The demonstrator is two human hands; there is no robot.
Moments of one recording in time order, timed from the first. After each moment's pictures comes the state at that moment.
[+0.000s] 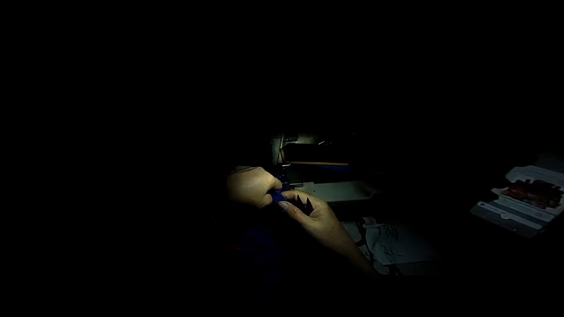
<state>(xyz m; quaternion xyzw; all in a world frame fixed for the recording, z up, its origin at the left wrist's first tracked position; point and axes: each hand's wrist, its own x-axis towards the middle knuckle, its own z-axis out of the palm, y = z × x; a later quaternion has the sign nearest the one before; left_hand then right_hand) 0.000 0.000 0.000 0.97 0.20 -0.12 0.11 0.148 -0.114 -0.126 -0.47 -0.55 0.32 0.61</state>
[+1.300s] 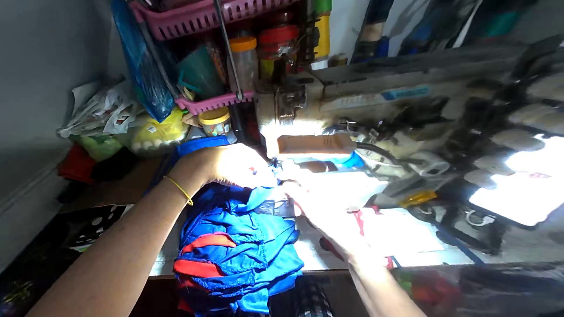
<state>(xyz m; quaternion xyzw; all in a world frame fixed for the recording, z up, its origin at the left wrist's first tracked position) -0.012 0.019 0.030 0.97 0.14 -0.08 0.18 0.166 -0.102 -0.114 -0.59 -0.58 0.17 0.53</state>
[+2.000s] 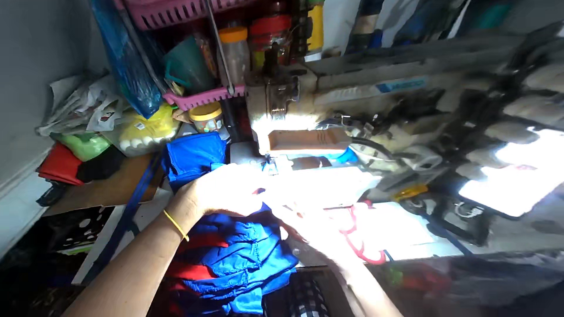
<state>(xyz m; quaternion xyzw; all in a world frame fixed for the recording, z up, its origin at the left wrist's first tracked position) -0.013 -0.004 -0.022 0.99 0.13 -0.03 0.10 0.158 -0.126 -0.145 -0.49 -0.53 0.41 0.56</state>
